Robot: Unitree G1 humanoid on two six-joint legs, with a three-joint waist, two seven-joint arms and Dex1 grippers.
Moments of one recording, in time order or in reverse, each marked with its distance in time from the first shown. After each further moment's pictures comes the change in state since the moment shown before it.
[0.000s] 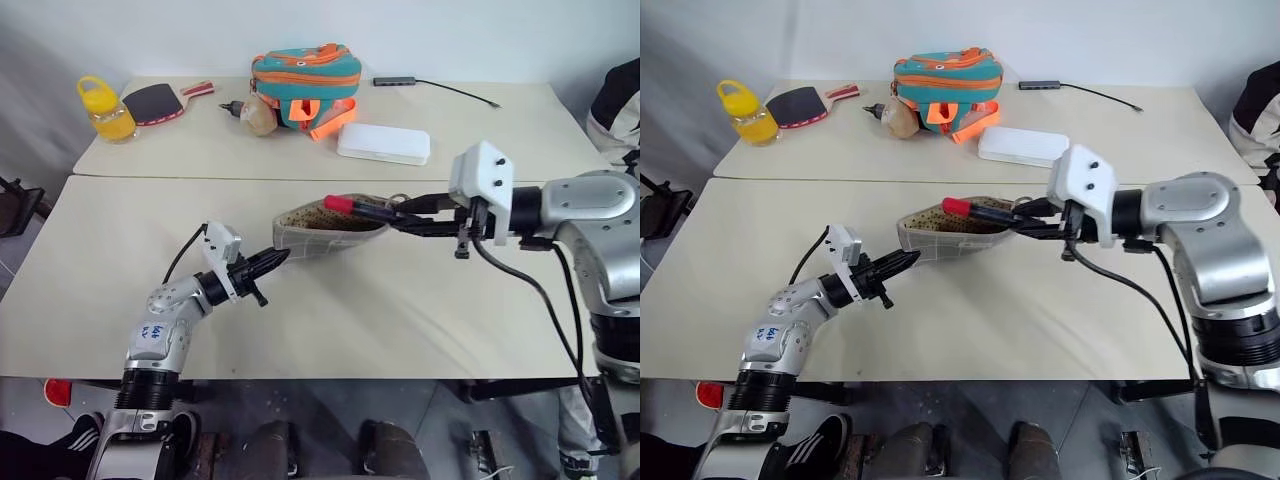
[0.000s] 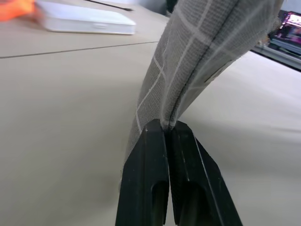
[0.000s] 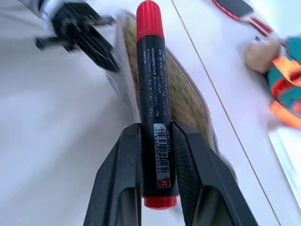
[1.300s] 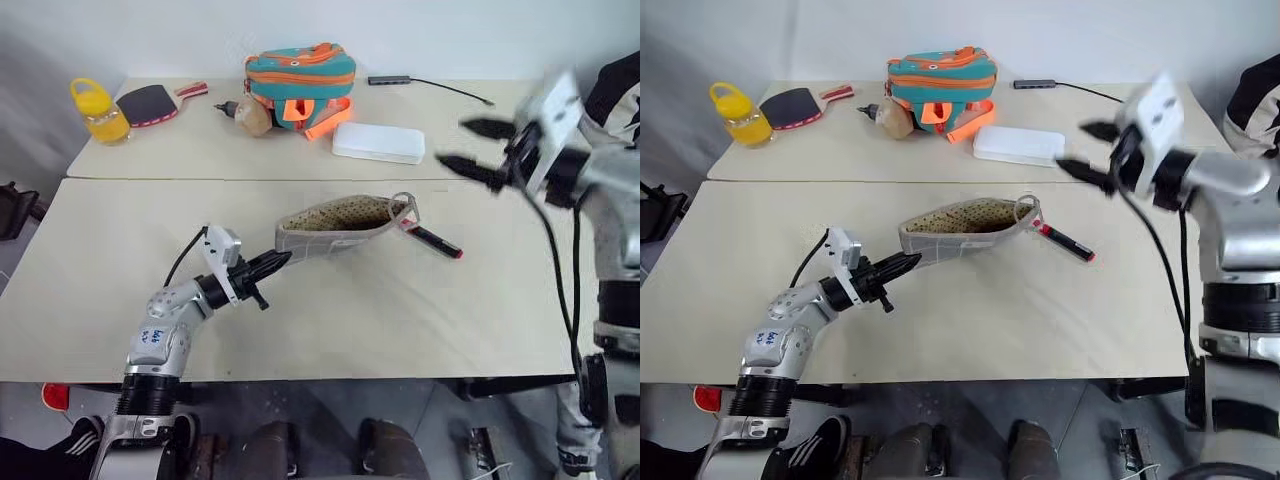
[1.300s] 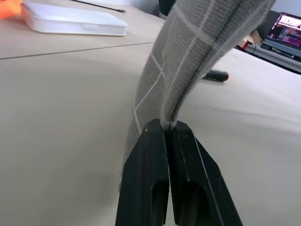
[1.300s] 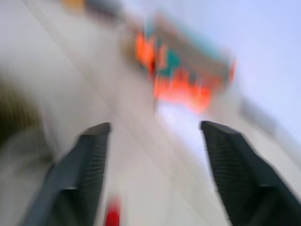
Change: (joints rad) left arm 0.024 -0.034 -0.001 -0.041 -0.001 0.014 -0.006; right arm -0.140 0.122 -0.120 0.222 0.046 -0.098 -0.203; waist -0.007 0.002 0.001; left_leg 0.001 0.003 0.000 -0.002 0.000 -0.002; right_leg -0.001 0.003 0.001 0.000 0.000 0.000
